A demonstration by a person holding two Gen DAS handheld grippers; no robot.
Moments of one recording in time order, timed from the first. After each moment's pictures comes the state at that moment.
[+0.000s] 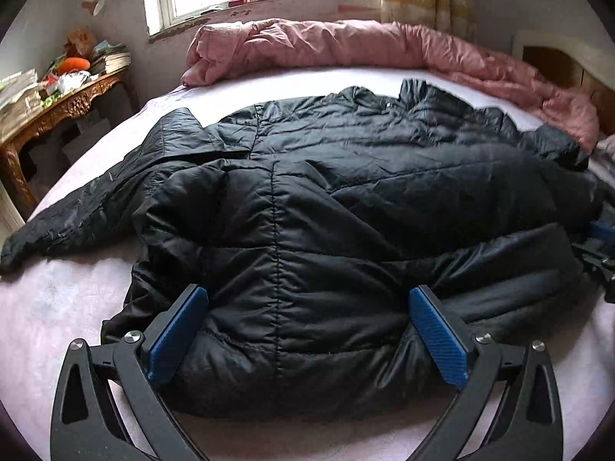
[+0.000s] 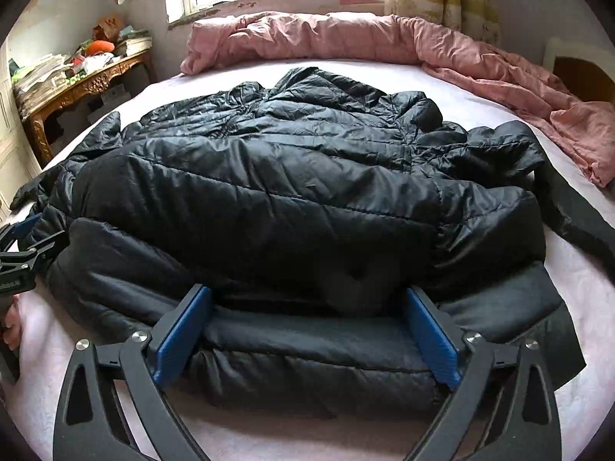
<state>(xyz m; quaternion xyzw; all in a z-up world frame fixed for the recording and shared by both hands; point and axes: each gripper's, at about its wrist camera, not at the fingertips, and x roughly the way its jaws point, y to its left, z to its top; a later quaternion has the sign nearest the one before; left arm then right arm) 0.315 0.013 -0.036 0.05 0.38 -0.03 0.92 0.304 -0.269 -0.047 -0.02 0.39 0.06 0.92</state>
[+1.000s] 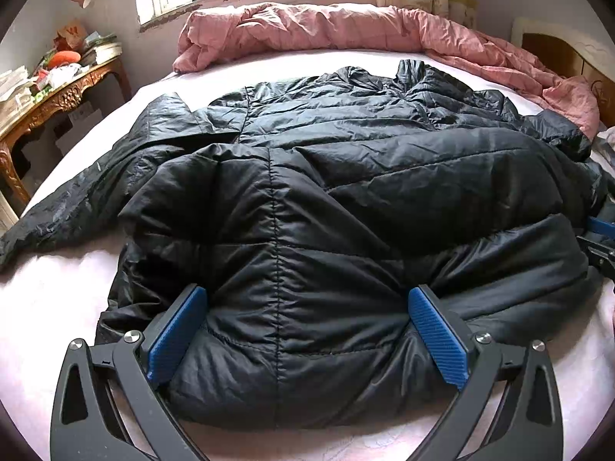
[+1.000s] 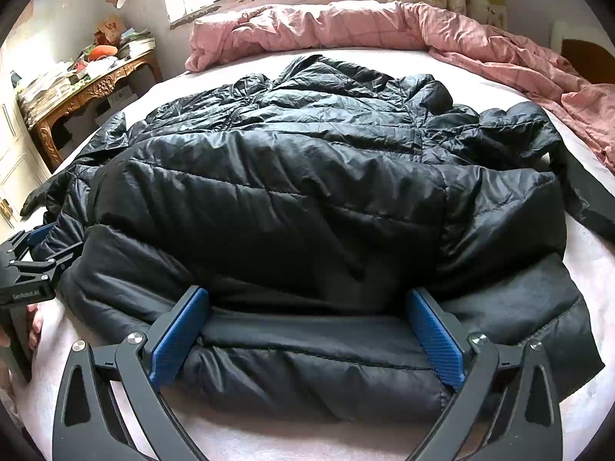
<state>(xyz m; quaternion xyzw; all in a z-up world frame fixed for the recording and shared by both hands) 0.324 0.015 -0.044 0.04 0.41 -0.05 0.91 0.309 -0.278 -0.051 0.02 0.40 0.09 0.91</state>
